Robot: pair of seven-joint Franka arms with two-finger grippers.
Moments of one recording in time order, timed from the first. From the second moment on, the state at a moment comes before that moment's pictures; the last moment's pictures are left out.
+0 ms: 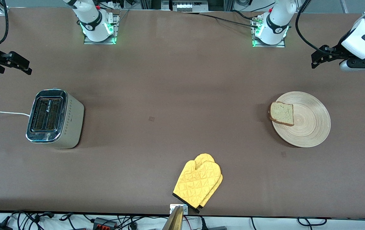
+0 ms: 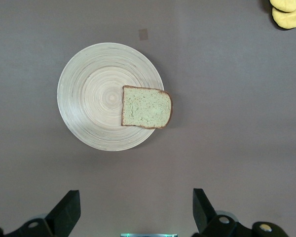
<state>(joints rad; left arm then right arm) 0.08 -0.17 -0.14 -1.81 0.00 1.58 -0.05 -0.13 -0.12 0.07 -1.78 -0.01 1.66 -0.02</state>
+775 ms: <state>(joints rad) 0.08 -0.17 -0.14 -1.81 0.00 1.58 -0.05 -0.13 -0.12 0.07 -1.78 -0.01 1.66 -0.02</state>
